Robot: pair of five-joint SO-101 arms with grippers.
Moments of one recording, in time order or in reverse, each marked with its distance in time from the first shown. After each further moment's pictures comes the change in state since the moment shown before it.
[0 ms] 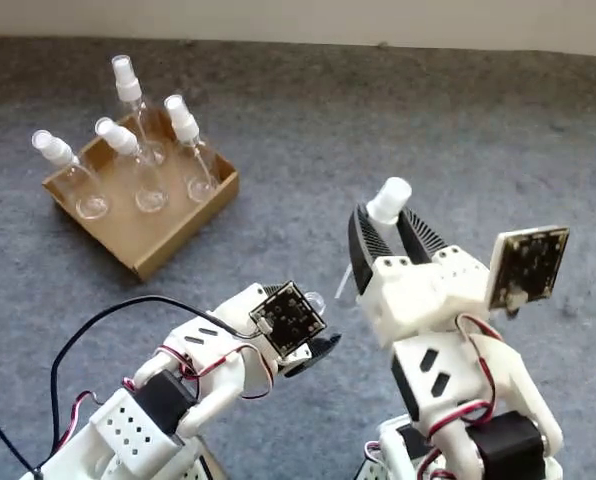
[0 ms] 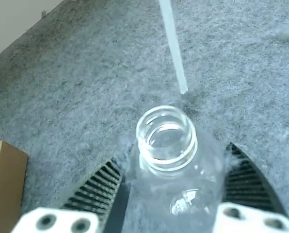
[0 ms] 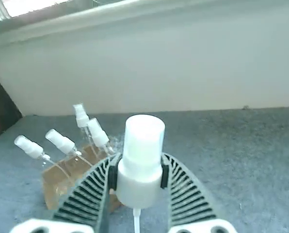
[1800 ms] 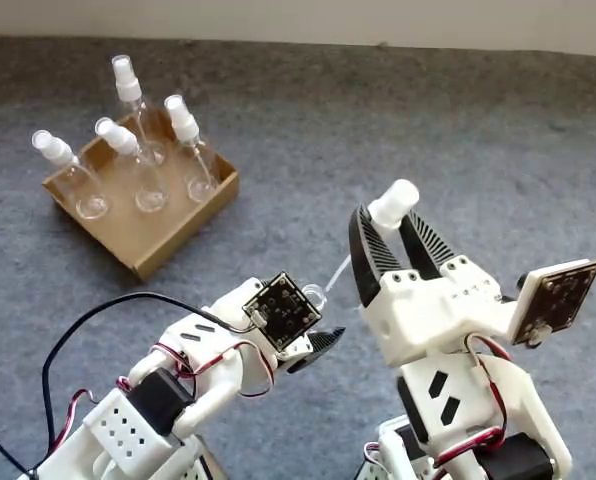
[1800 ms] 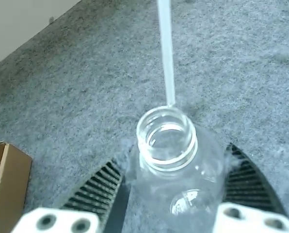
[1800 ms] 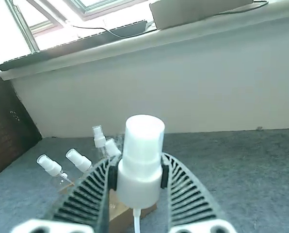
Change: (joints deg) left arm 0.0 0.0 -4.3 2.5 2.6; right arm -0.9 -1.9 -0.1 -1.4 -1.2
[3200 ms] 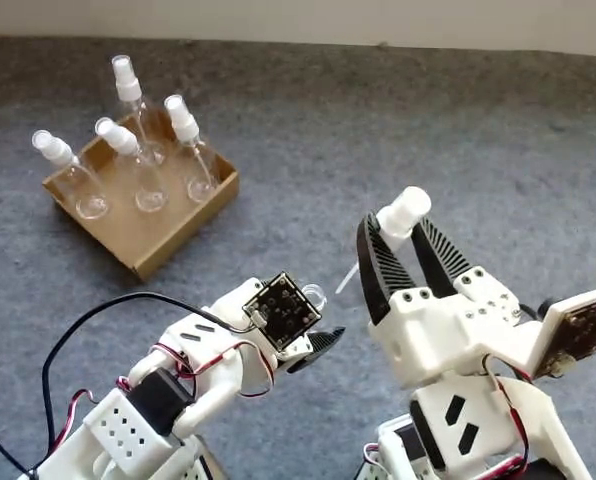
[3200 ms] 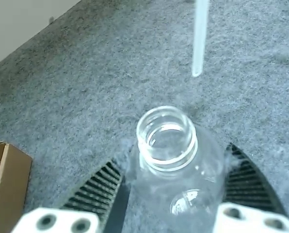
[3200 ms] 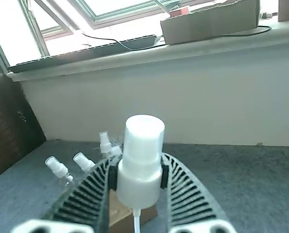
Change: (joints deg) left arm 0.0 0.0 0.0 0.0 0.0; right arm -2.4 0.0 -6.6 4.1 2.2
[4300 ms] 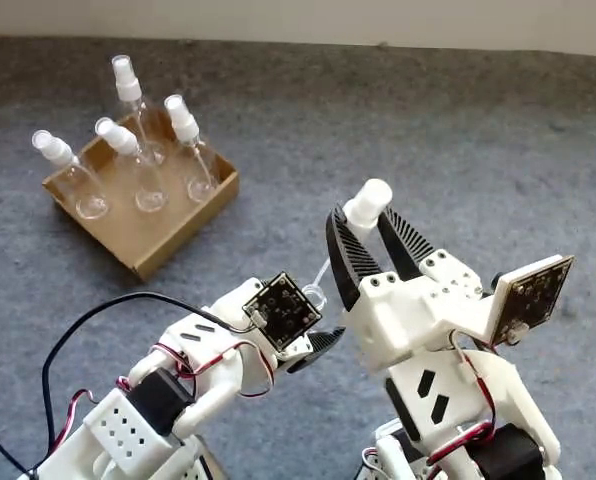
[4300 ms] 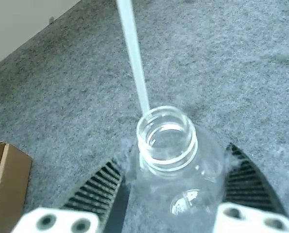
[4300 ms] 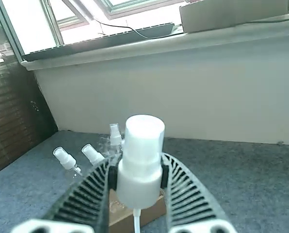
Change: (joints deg) left arm 0.0 0.0 0.0 0.0 0.0; right arm -2.5 0.0 9.3 -8.9 0.4
